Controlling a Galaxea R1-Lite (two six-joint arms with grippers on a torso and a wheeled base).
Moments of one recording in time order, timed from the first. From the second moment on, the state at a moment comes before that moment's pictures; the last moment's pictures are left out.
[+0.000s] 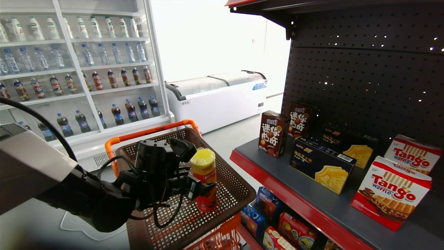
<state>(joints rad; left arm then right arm) -0.41 1.99 -0.74 -0.73 -0.14 0.07 0.00 0.00 0.00 0.00 -0.02 0.00</state>
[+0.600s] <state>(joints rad) -0.46 2.15 -0.79 -1.00 -0.10 0.06 0.00 0.00 0.00 0.00 -0.02 0.00</state>
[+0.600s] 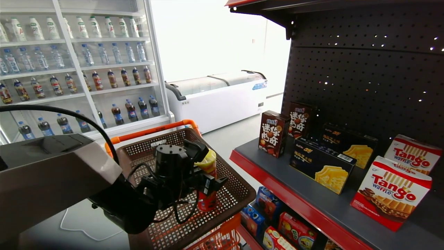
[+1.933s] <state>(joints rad) -0.49 2.16 -0.84 -0.96 0.01 -0.01 0.00 0.00 0.00 0.00 -0.02 0.00</state>
